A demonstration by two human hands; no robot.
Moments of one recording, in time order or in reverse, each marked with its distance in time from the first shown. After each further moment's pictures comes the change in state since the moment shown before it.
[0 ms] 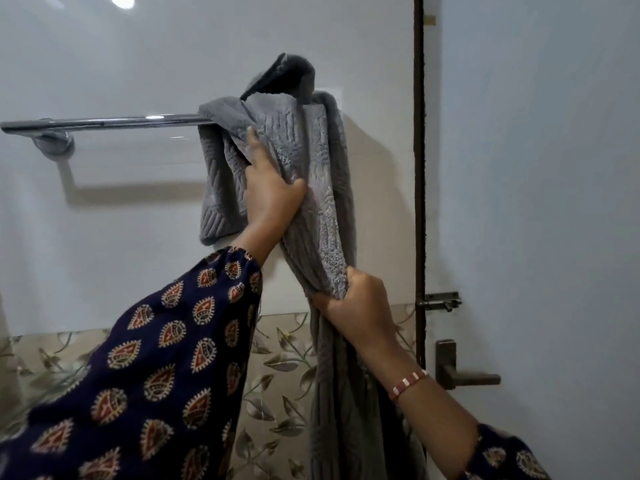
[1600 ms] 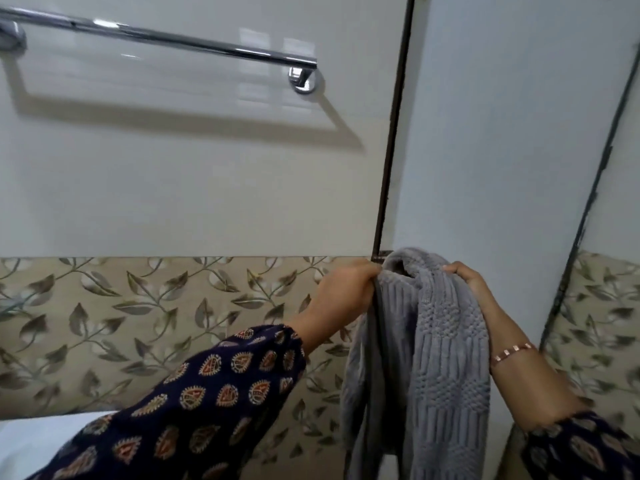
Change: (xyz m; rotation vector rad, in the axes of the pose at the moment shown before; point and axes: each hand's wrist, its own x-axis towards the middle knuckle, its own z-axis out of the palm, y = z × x) left_hand -0.189 -0.045 0.074 -0.016 -0.506 0.587; right_hand -0.045 0.069 -0.152 0.894 -0.049 0.855
